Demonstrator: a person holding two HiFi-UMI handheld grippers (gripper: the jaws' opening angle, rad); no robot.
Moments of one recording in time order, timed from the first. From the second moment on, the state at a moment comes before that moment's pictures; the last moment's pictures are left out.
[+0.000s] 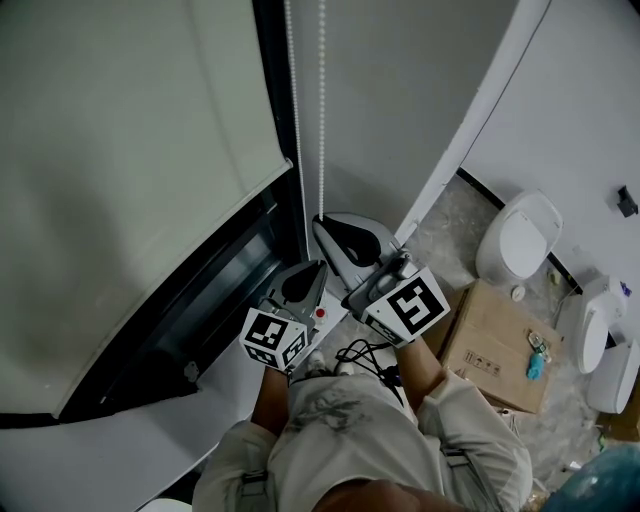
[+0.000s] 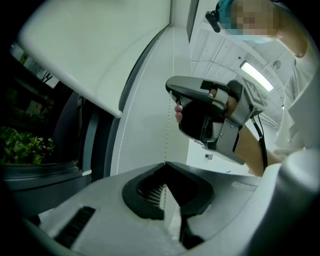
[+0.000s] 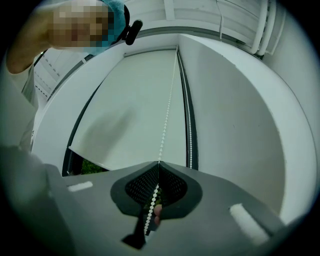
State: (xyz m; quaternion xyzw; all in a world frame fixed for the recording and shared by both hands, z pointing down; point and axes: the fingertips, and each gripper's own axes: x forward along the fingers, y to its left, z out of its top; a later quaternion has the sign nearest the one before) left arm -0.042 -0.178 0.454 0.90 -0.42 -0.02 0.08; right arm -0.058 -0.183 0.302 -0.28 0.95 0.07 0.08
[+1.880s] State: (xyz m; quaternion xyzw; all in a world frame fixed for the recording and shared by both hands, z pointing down) left arm -0.036 -0.142 0.565 0.89 -0.42 0.03 0.16; right arm -0.053 -0.157 0.412 -0.30 0.95 0.01 0.02
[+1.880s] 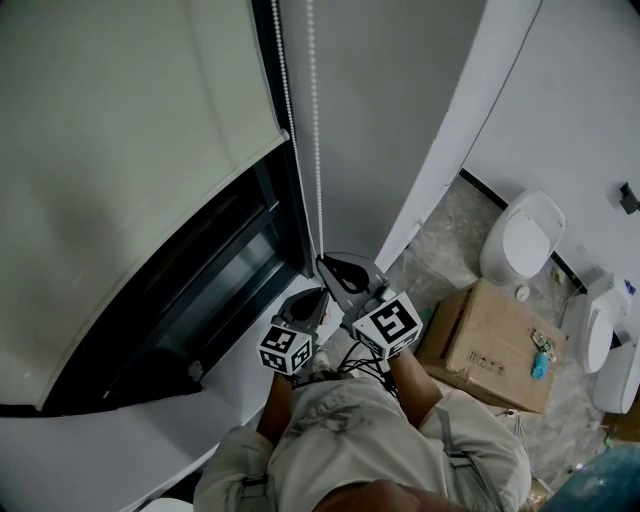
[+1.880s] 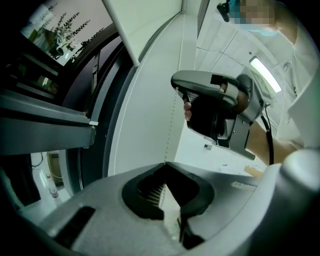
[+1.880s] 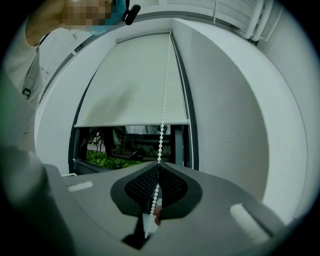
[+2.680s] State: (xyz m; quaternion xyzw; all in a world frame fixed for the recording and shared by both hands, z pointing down) left arm -0.058 -0.134 0.444 0.90 -0.41 -0.04 0.10; right arm -0.051 -0.159 0.412 -0.30 0.95 0.01 0.02
